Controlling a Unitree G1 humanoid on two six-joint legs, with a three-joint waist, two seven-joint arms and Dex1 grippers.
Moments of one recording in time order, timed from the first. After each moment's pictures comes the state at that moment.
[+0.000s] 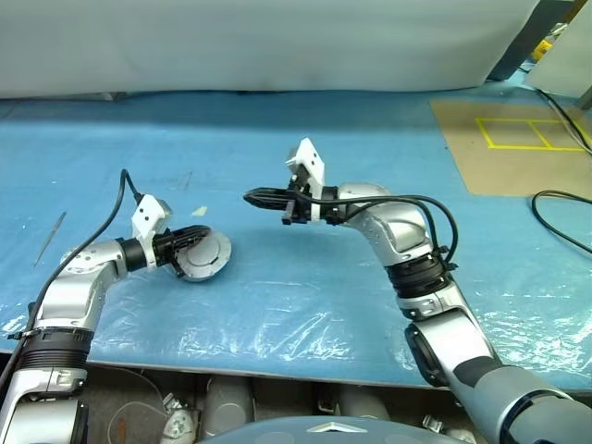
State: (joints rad) left arm -0.24 0.64 0.13 0.16 -0.37 0.24 -0.99; right arm -0.78 -0.11 0.22 0.13 0.32 0.62 0.90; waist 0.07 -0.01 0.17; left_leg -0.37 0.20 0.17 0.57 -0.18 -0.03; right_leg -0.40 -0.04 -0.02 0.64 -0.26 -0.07
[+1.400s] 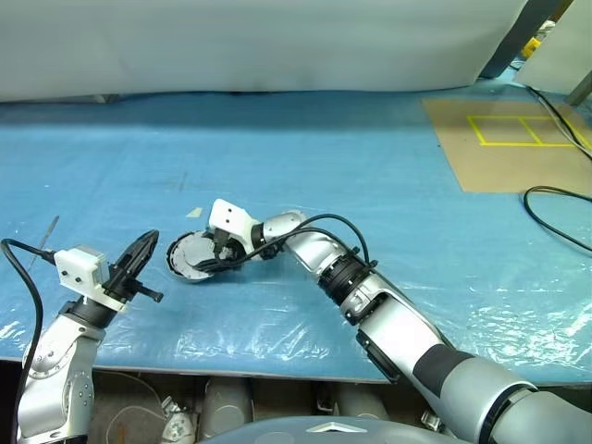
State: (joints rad) left arm 0.22 0.38 0.40 -0.22 -0.50 -0.06 -0.66; right arm -0.92 0.12 0.50 0.72 0.00 0.23 0.89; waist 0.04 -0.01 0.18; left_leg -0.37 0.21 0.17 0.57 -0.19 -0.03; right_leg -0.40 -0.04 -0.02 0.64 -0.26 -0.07
